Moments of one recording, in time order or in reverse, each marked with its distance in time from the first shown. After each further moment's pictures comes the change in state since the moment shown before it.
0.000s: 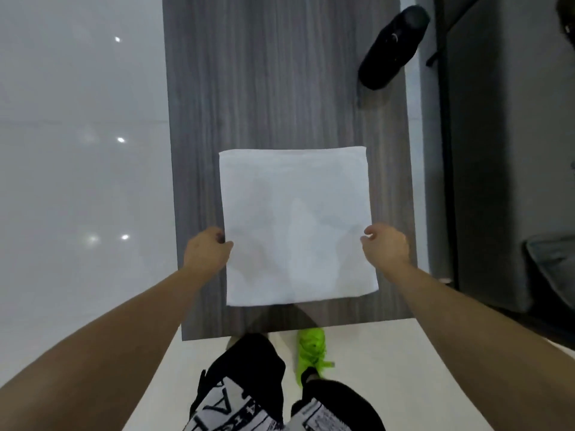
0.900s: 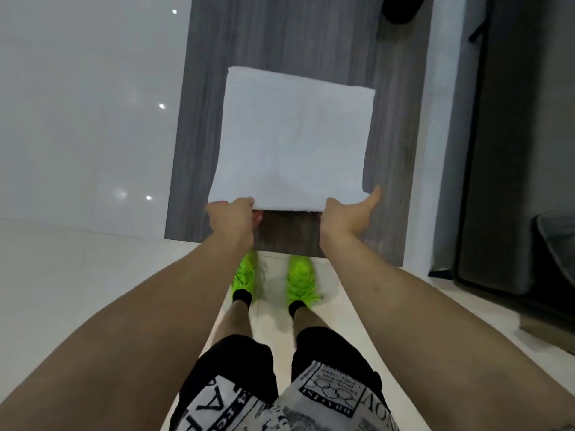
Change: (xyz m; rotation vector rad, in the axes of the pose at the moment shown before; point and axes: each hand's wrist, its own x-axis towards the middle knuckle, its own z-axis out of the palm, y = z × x) left_hand -0.142 0.030 0.143 -1.376 0.318 -0.461; right_hand -0.100 0.036 0.084 1.129 0.204 0.215
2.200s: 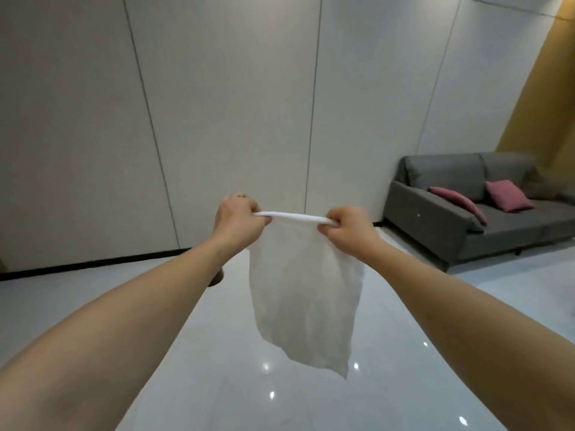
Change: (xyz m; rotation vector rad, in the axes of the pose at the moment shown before) left_hand -0.181 0.317 -0.888 0.305 1.031 0.999; right_hand -0.912 -0.070 0.214 -0.640 -1.391 -2.003
